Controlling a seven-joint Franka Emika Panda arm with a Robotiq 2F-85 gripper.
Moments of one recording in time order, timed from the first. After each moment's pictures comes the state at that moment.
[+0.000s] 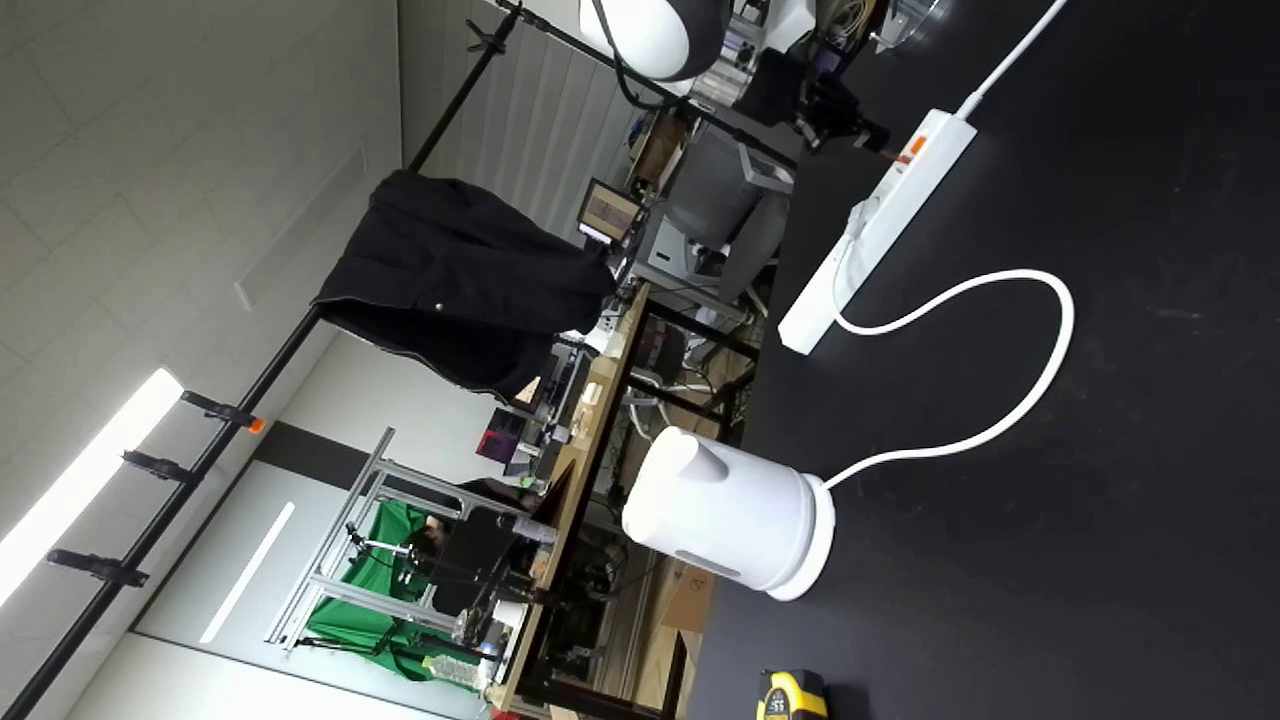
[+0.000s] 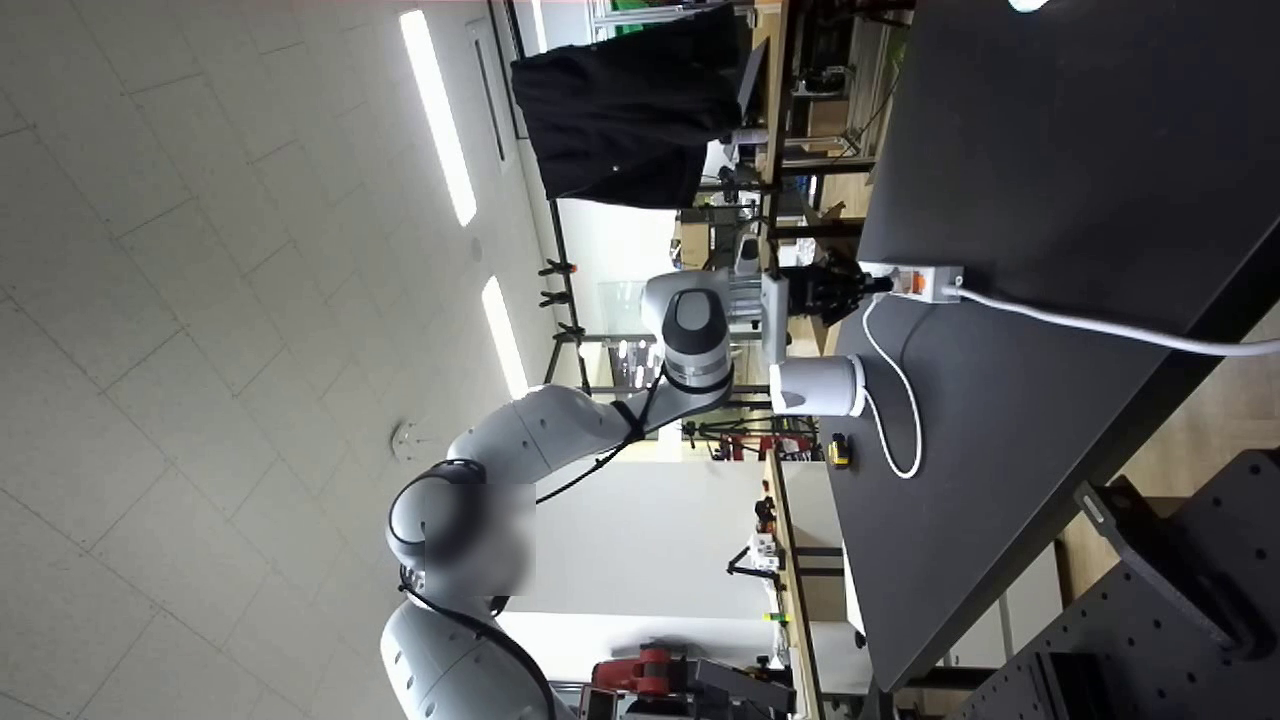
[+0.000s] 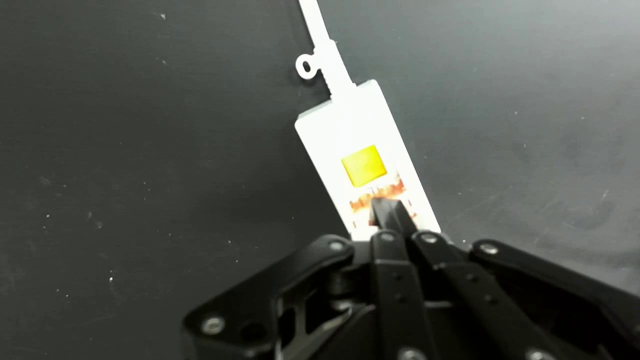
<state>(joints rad) -0.09 0.70 -0.08 -1.85 -0.02 2.57 -0.22</state>
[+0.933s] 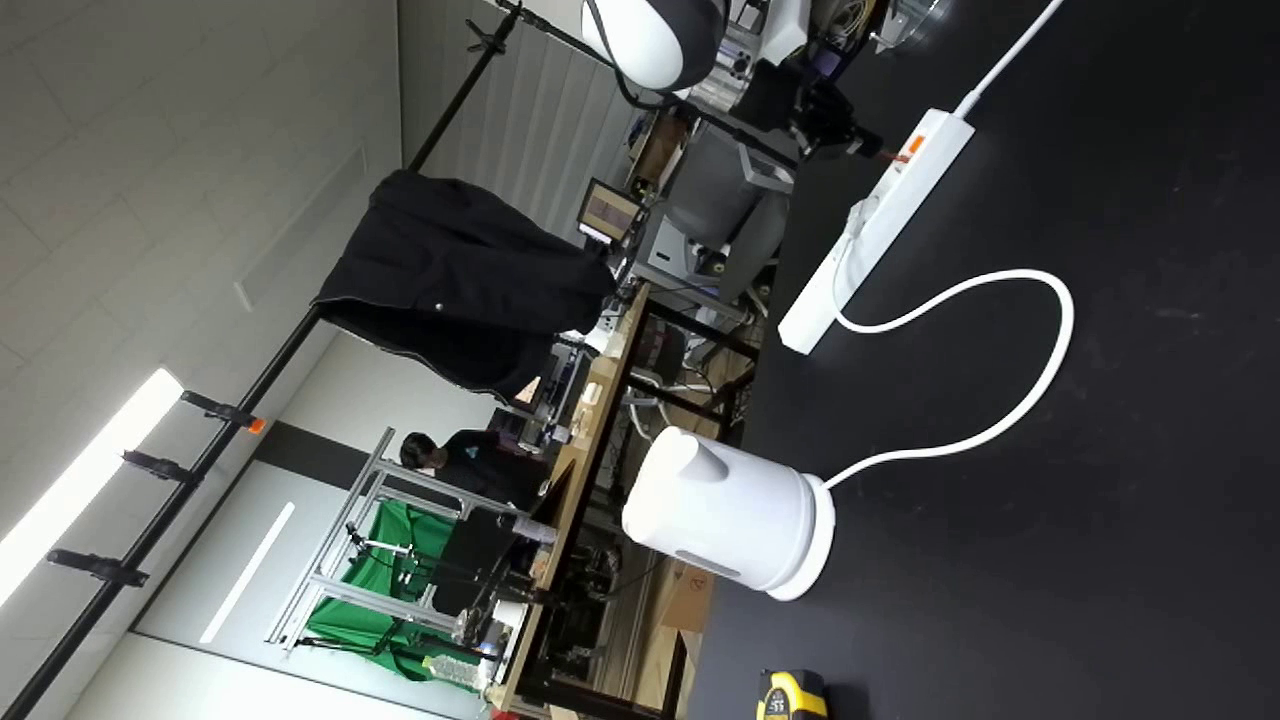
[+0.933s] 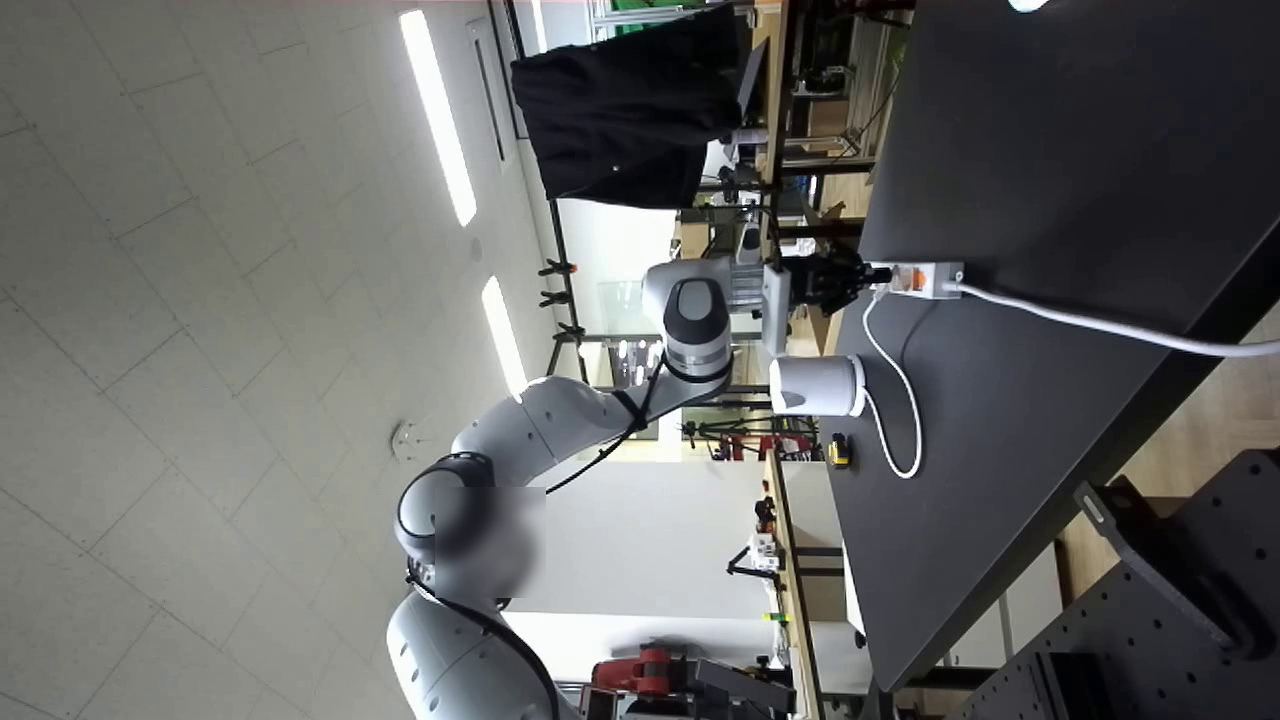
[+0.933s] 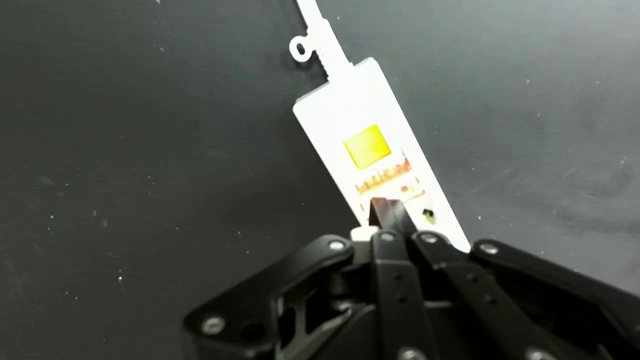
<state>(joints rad) -0.12 0.73 -0.07 -1.79 0.01 2.54 -0.20</state>
